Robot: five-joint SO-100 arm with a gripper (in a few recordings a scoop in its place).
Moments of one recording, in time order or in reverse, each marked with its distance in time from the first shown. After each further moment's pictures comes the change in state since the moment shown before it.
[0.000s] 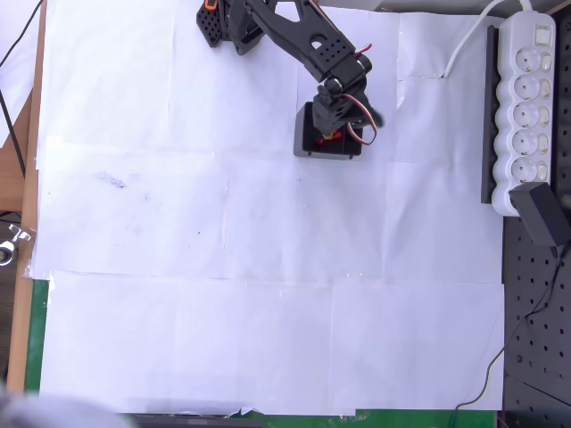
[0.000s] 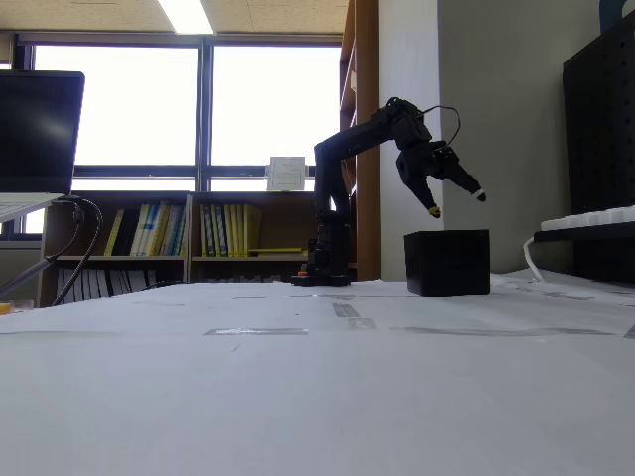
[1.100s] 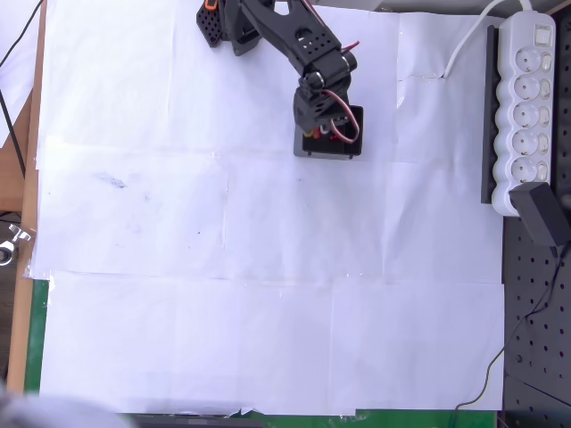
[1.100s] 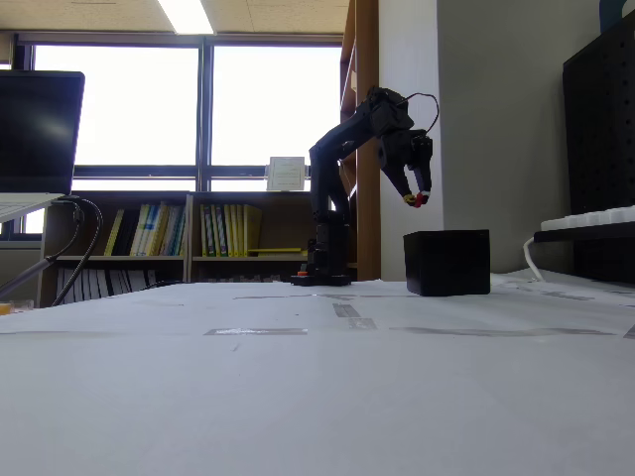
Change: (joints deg) arm 4.9 -5.4 0.3 9.0 -6.2
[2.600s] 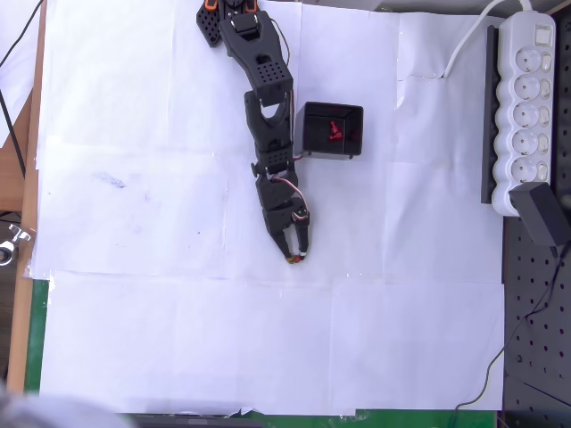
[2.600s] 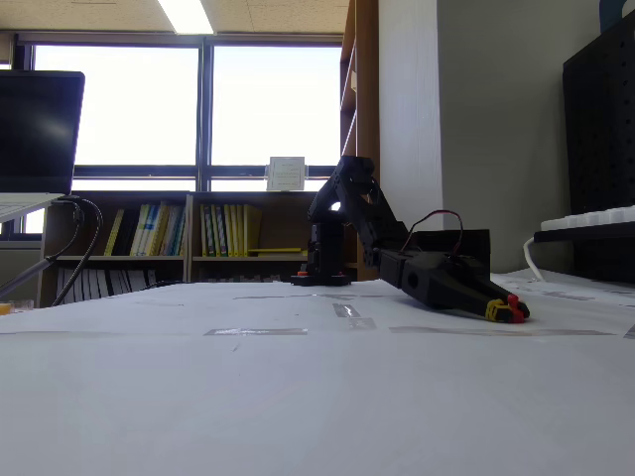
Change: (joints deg) arm 17.5 69.0 7.1 -114.3 -27.2
